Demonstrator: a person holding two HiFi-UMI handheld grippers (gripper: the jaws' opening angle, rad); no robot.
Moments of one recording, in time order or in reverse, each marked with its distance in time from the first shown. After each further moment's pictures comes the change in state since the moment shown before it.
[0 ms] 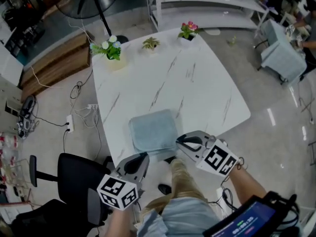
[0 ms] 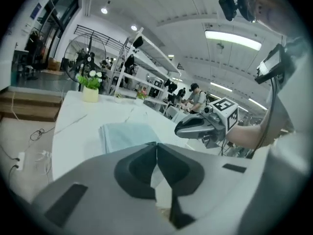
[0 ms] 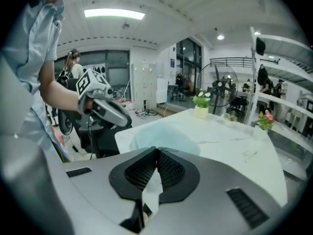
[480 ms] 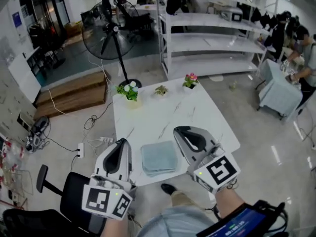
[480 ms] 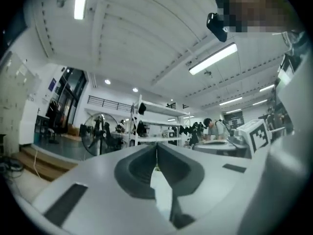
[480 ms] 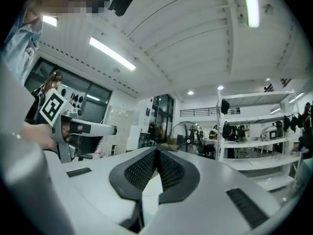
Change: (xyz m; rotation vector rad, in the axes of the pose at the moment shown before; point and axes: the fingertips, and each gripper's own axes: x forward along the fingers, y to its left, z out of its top) left arm -0.151 -0.068 0.239 0.283 -0.627 0.307; right arm -0.130 -0.010 0.241 -0.026 -0.561 -0.391
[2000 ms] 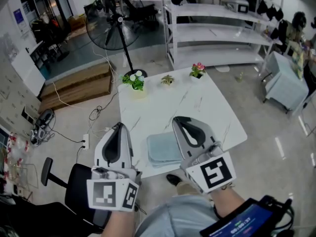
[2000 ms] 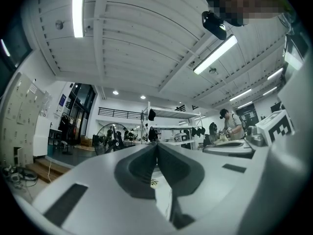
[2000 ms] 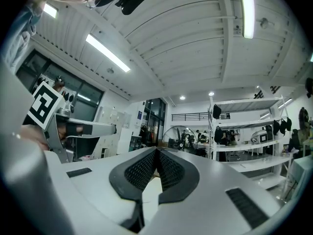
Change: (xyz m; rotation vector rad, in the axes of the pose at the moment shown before) left arm -0.006 0.017 0.028 0.083 -0.077 0.143; right arm 0.011 0.020 0.024 -0.018 -0.077 -0.123
